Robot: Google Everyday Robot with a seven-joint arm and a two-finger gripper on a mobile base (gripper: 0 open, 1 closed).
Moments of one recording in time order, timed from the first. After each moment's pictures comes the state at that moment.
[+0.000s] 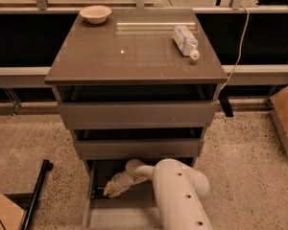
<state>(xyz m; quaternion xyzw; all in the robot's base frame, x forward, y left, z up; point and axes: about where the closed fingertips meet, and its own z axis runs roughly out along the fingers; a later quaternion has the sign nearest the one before) 0.587 0.188 0.122 -0.02 -0.92 -0.37 0.07</state>
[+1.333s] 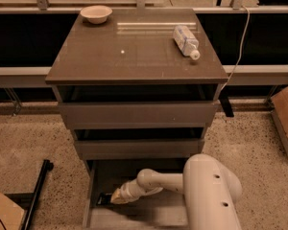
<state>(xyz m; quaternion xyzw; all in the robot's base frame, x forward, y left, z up) 0.537 0.137 0.164 -0.04 -0.92 -0.38 0.04</state>
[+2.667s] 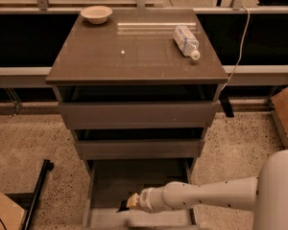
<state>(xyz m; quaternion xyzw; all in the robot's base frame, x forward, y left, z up) 0.461 0.045 0.336 -0.06 -0.92 -0.38 -0.07</state>
